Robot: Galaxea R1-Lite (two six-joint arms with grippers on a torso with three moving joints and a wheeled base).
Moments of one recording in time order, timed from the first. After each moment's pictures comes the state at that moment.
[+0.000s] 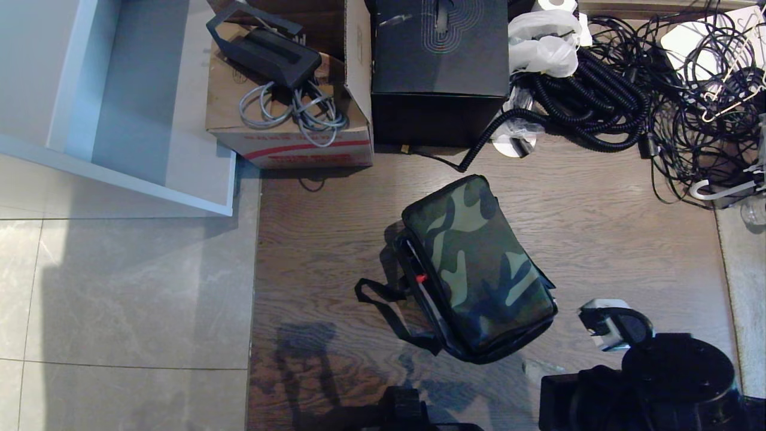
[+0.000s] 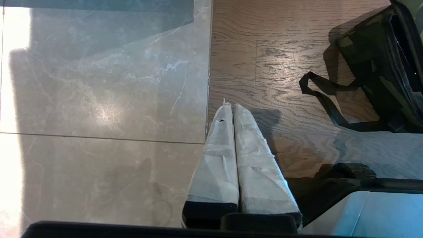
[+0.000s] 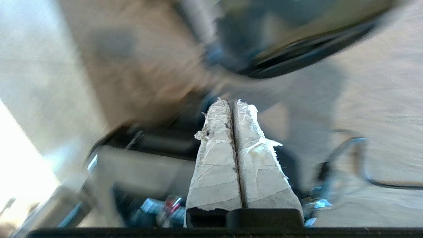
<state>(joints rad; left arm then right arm) 0.00 0.00 0.00 0.00 0.00 0.00 0.91 1.51 -0.32 -0.62 -0.49 0.57</state>
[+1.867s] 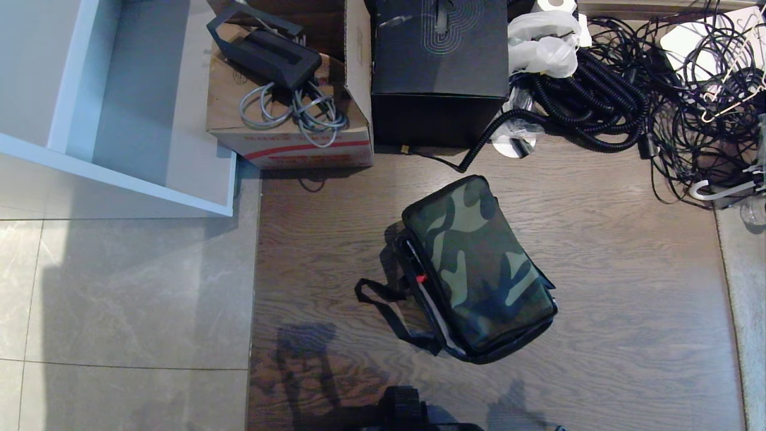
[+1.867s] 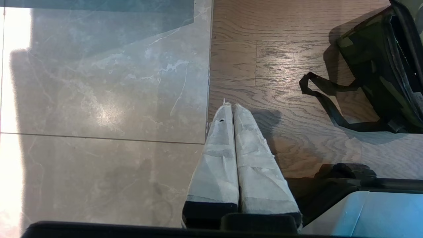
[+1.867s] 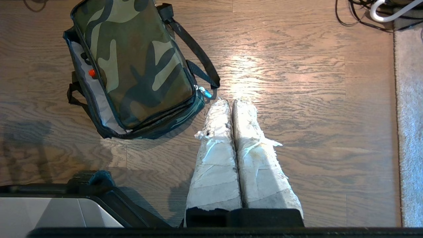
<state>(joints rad) 0.00 0.00 0.00 0.00 0.00 0.00 0.01 0.00 0.00 -0.11 0.00 -0.03</state>
